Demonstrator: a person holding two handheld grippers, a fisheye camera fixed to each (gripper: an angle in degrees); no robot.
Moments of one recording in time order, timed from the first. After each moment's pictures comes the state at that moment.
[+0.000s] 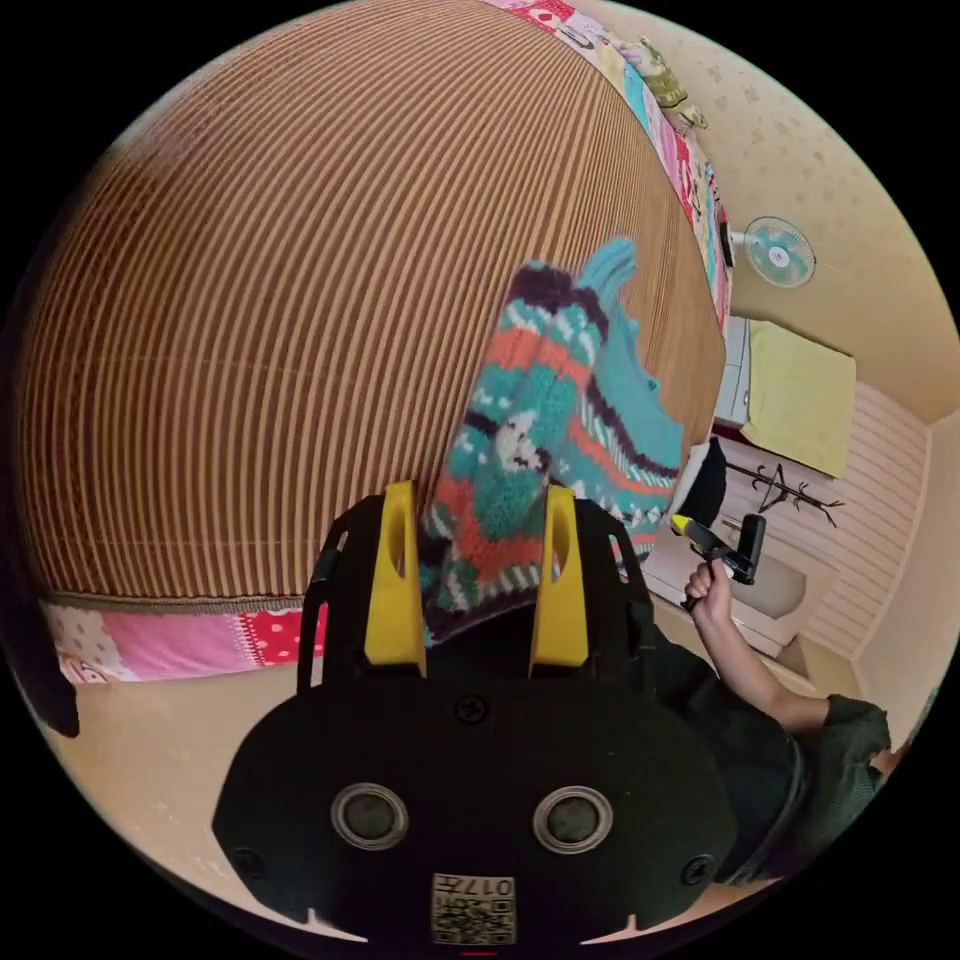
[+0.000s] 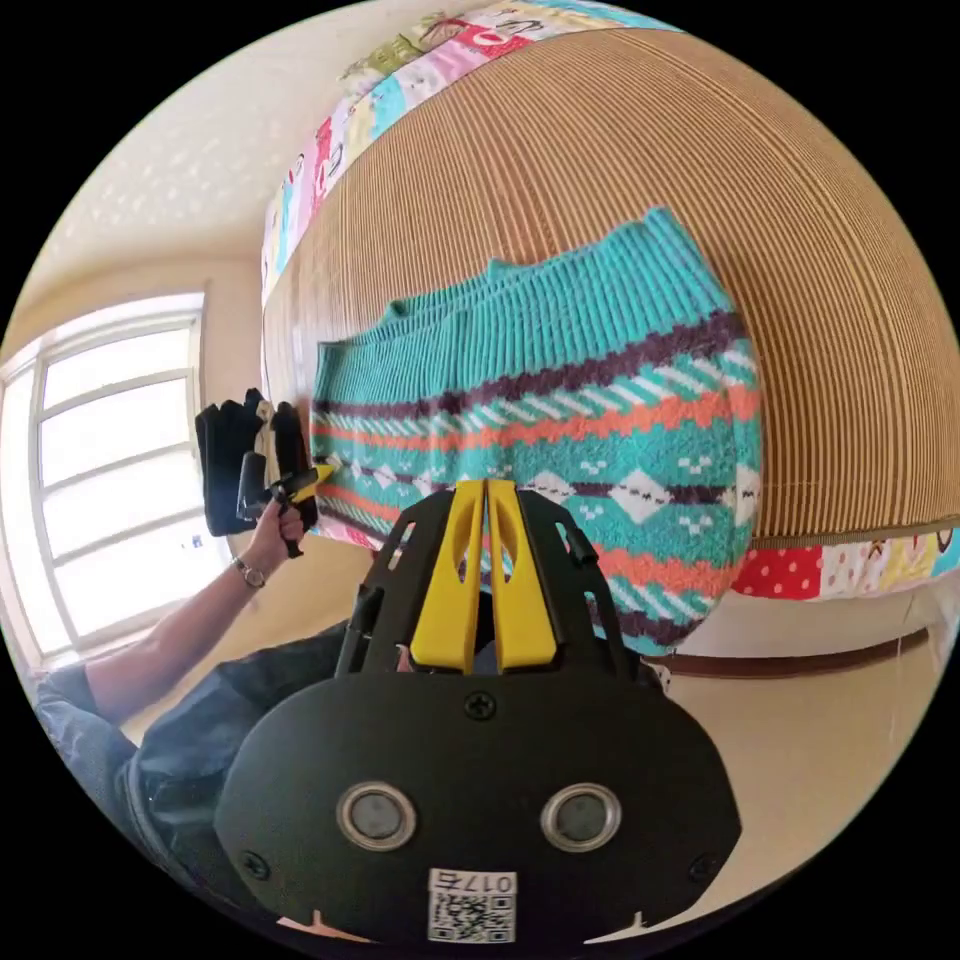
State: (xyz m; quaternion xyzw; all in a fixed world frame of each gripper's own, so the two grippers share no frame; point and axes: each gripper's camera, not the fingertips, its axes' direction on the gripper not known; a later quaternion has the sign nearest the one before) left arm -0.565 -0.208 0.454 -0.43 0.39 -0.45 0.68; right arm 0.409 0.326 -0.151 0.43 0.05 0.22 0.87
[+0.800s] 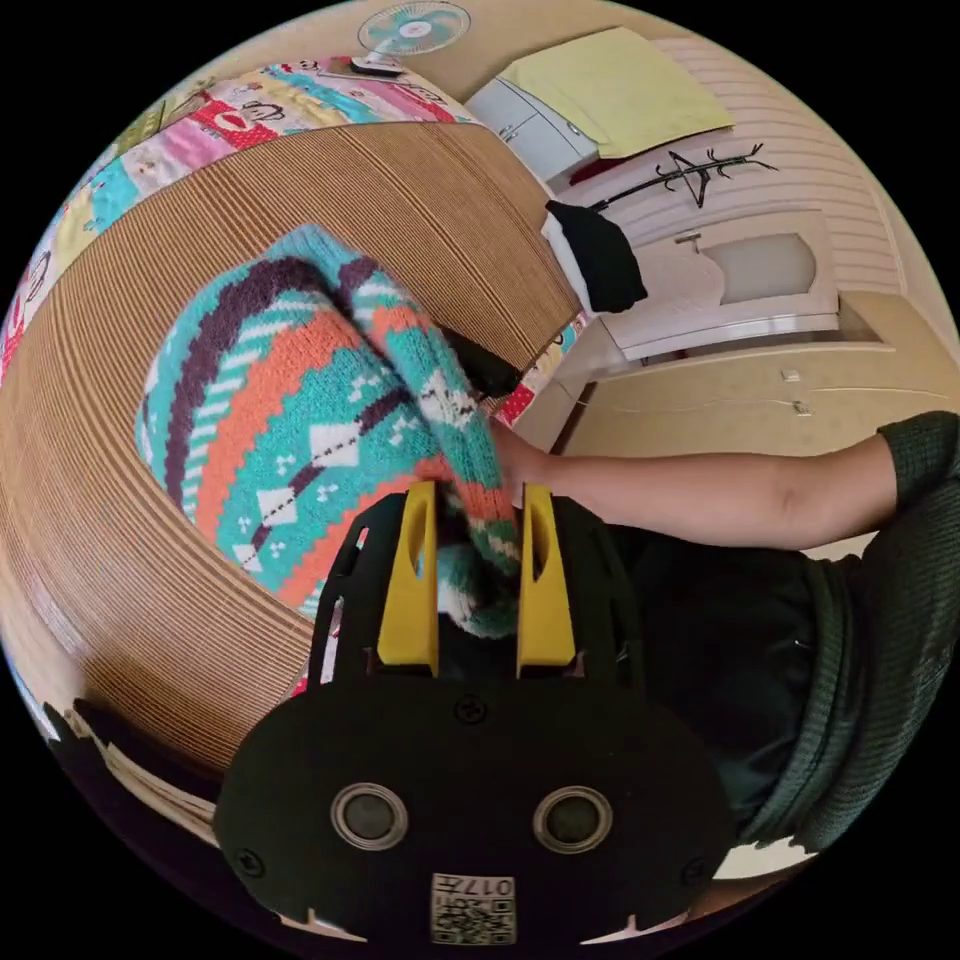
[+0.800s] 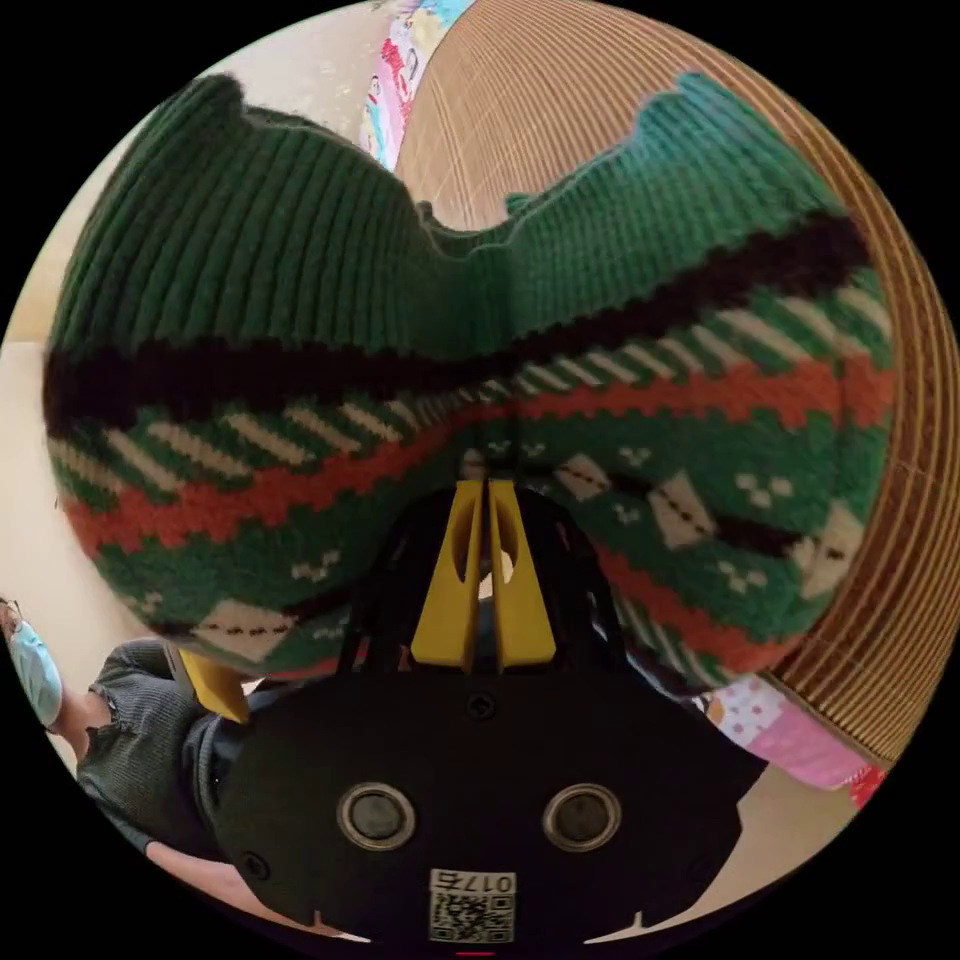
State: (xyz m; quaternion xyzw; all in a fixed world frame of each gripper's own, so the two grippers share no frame) left arm -0.370 -0.465 0.374 -0.44 0.48 0.01 0.76; right arm 0.507 0.283 -0.149 0.39 -0.16 0.13 0.90
